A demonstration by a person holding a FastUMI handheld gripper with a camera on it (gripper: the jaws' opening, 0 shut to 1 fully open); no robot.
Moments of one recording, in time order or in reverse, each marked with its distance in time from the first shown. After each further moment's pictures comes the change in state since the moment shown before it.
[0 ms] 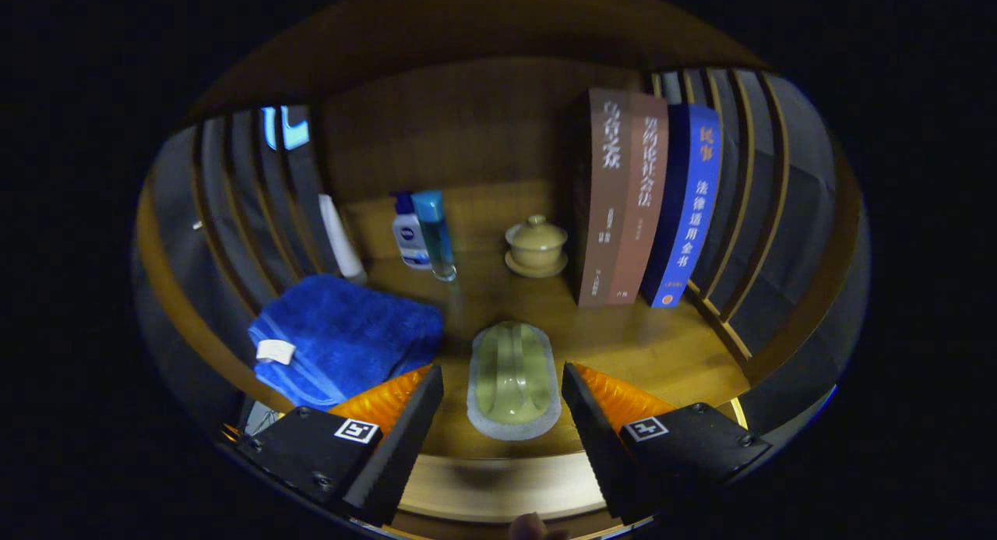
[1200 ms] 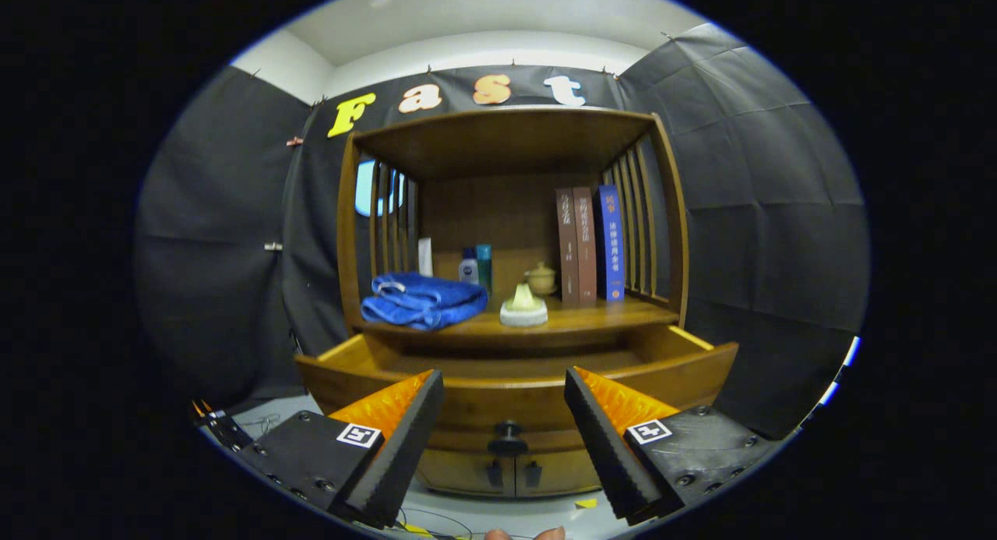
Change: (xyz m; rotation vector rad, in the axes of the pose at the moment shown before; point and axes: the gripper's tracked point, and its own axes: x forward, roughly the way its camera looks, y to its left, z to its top) arm -0.191 -0.003 -0.184 -0.075 -0.393 0.066
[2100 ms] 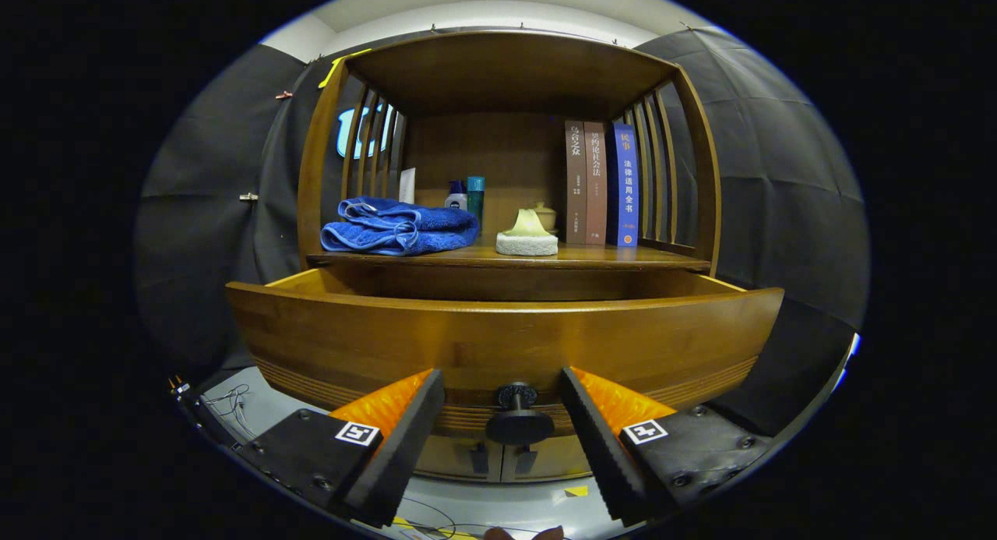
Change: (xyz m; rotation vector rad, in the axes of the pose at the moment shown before) arm 0.083 0.000 -0.062 -0.041 0.106 -0.073
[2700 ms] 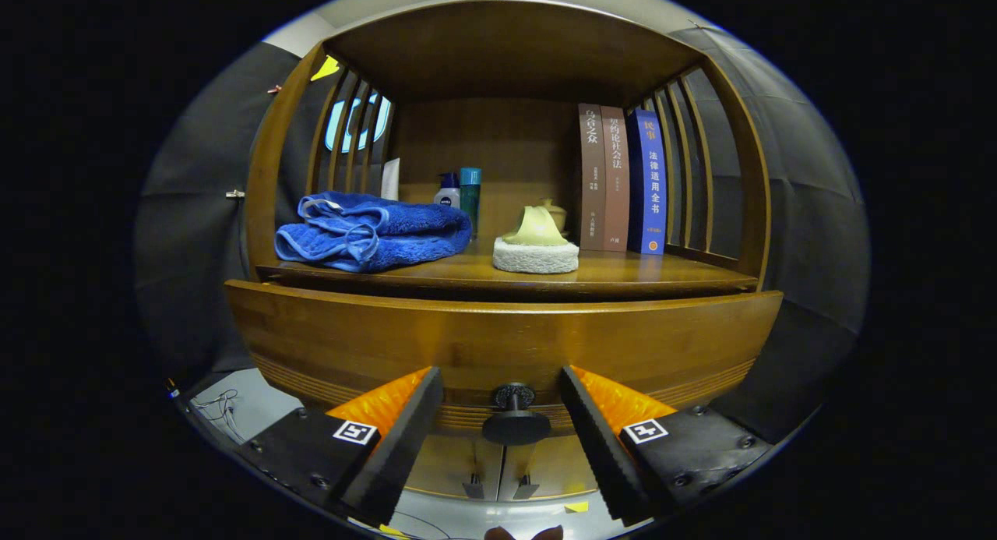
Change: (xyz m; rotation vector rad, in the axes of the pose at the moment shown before) arm 0.091 0.002 0.014 -0.024 0.001 -0.011
